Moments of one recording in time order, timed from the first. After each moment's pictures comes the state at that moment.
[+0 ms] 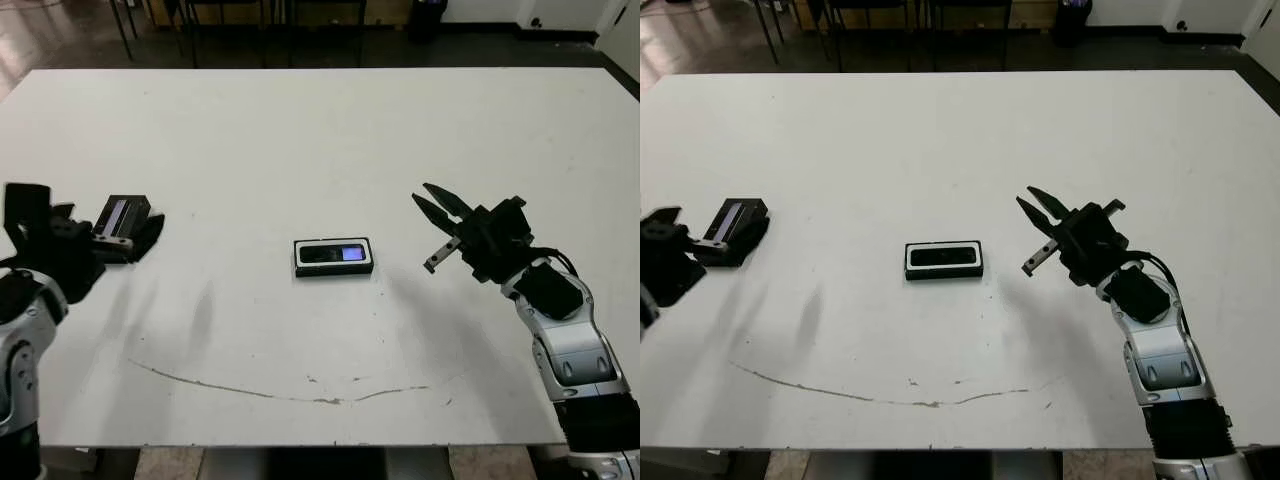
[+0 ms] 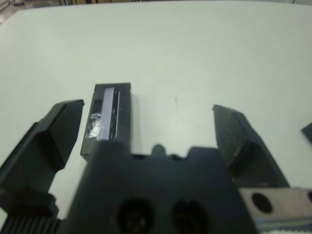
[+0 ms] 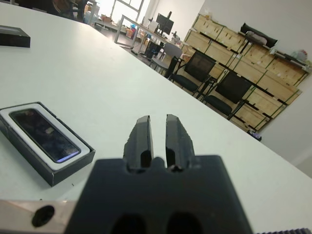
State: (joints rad) left arm -0.09 0.46 0.35 -0.31 -0.27 0.79 -0.29; right arm -0.21 -0.45 0.06 0.03 0.01 -0.11 0.49
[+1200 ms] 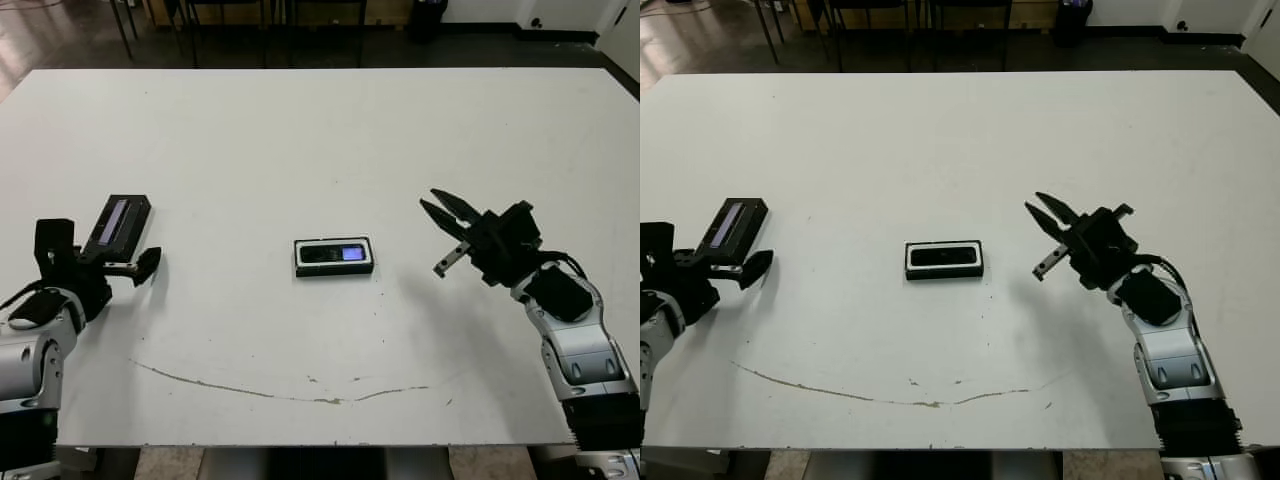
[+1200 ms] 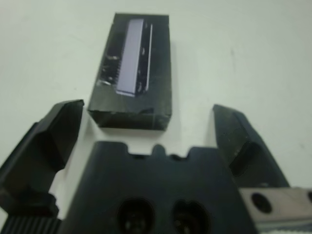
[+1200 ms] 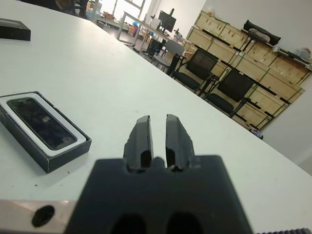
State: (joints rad) left arm -0.13 0.44 0.30 0.07 -0.24 0.60 -0.26; right arm -0.20 -0.48 0.04 0.08 0.03 -0.16 0.52
